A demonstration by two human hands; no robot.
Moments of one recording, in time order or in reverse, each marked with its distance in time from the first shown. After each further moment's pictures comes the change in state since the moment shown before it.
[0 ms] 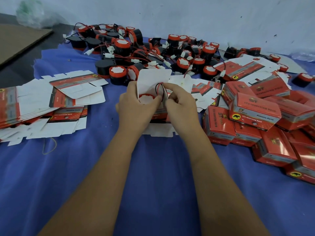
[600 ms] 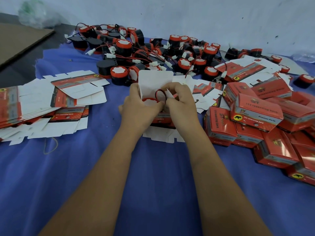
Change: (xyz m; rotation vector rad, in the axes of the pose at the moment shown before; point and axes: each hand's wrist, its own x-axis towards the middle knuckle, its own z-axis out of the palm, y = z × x) left_hand 0.001 -0.002 0.002 -0.014 -0.112 -0.086; right_hand 0.006 0.003 0.004 0.106 0.000 0.045
